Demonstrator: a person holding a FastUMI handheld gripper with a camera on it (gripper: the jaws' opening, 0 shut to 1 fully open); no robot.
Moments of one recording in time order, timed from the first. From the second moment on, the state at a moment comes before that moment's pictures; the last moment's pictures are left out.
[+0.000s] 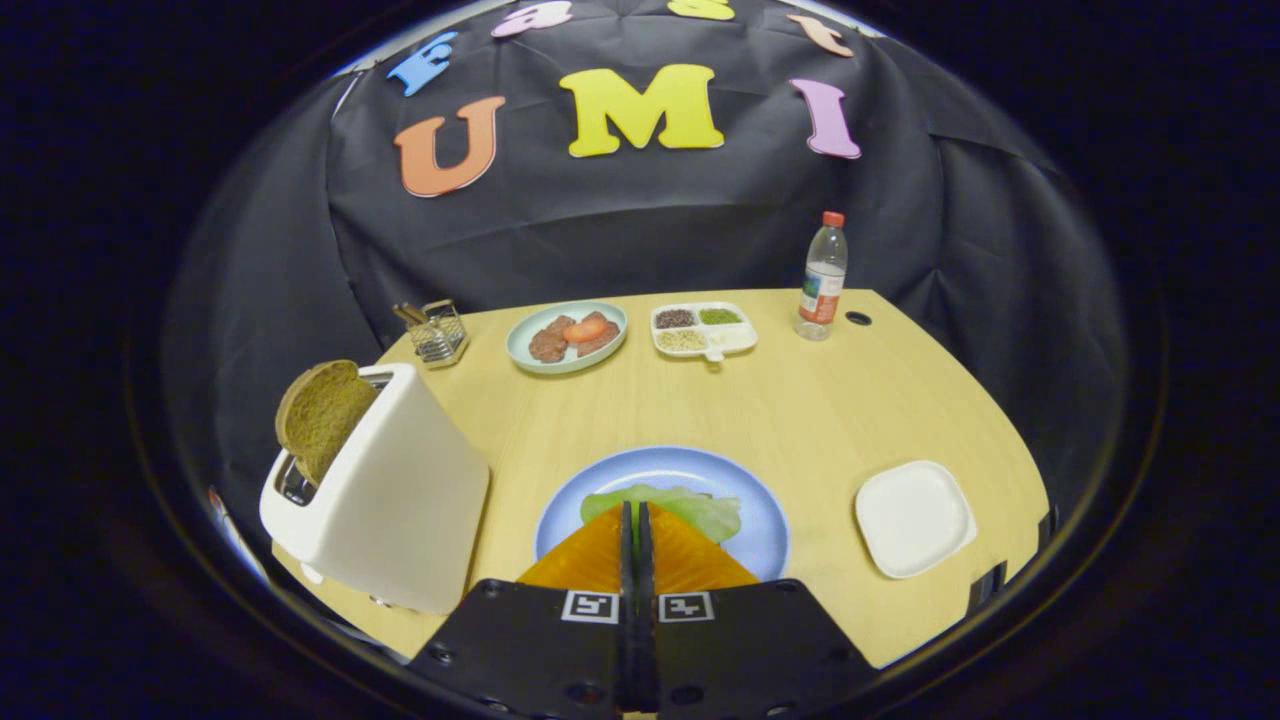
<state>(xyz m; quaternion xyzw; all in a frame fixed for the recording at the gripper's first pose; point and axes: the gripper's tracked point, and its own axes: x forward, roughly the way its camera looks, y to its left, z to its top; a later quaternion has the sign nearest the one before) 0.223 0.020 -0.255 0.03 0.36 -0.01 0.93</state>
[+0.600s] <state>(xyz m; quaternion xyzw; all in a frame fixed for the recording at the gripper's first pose) 0.216 0.012 -0.303 0.03 0.39 -0.02 0.92</state>
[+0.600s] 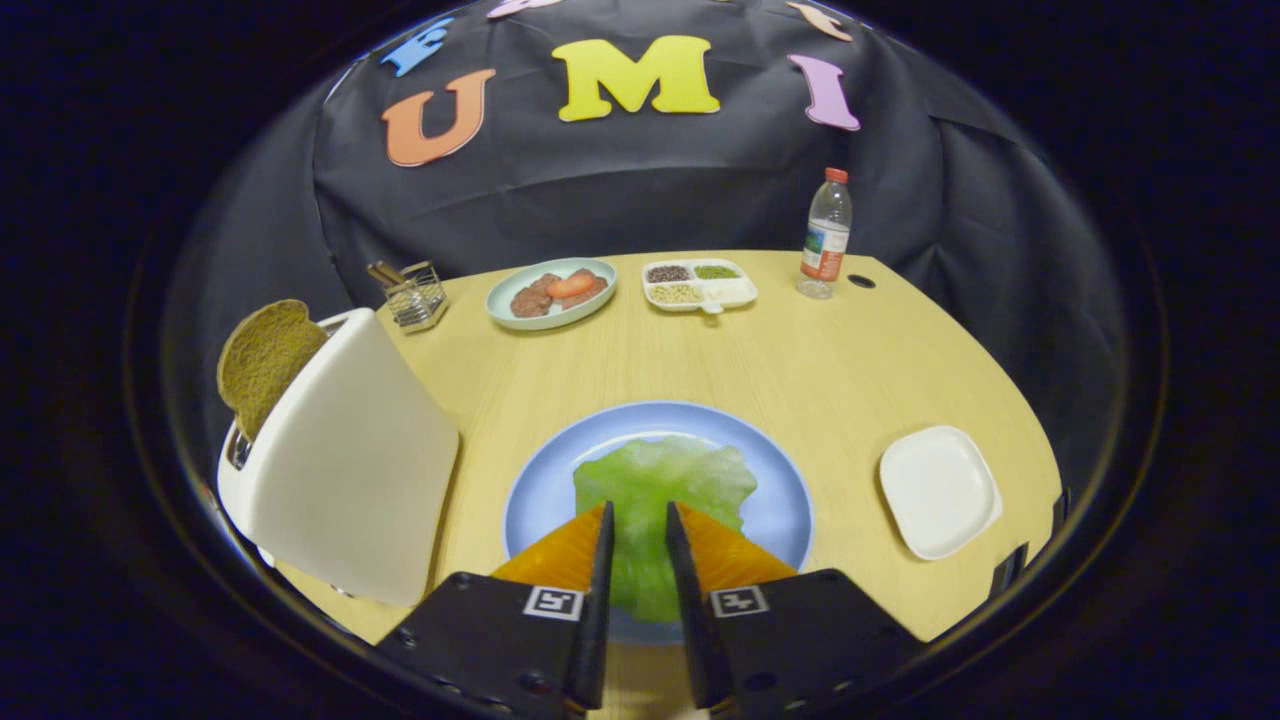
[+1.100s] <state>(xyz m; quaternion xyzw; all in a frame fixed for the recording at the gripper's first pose) 0.188 0.019 -0.264 0.03 0.38 -0.03 0.92</state>
